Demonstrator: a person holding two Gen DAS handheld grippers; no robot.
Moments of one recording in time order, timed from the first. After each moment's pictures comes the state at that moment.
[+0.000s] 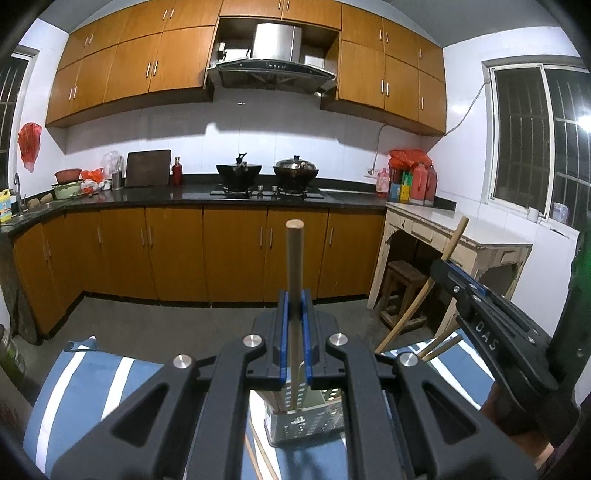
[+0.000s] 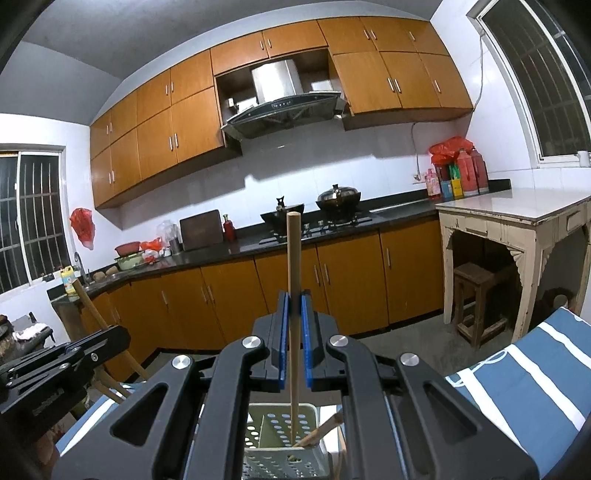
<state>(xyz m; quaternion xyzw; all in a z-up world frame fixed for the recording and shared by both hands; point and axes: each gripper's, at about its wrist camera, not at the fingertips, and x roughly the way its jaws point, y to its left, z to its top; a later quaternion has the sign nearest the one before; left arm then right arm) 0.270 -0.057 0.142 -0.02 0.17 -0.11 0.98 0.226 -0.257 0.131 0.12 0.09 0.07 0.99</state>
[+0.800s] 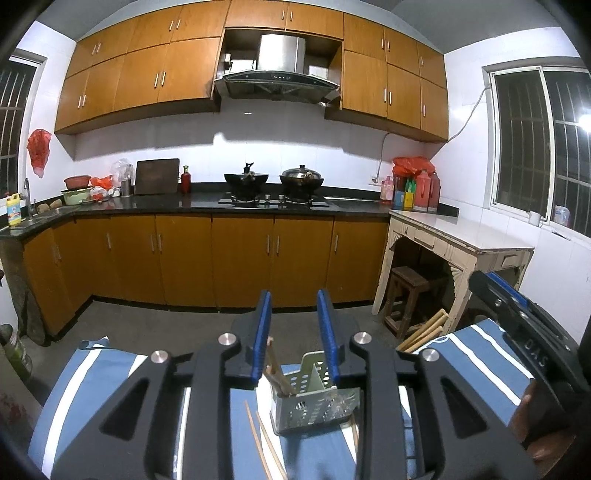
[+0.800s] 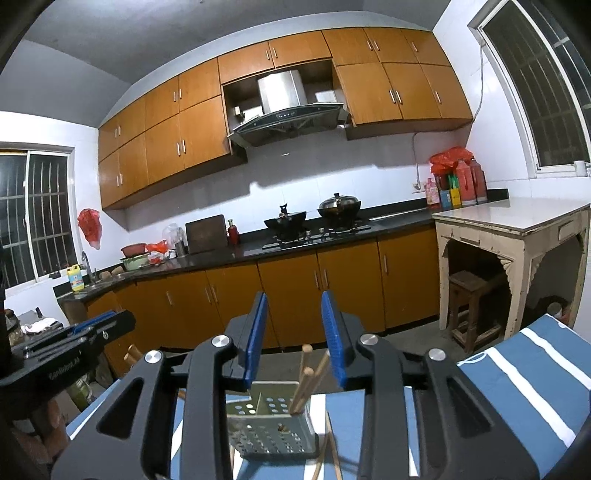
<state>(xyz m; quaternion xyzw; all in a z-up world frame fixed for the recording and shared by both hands) 0.229 -0.043 0.156 -0.02 0.15 -0.09 0.98 0.165 -0.282 0.144 0.11 0.07 0.07 0.99</state>
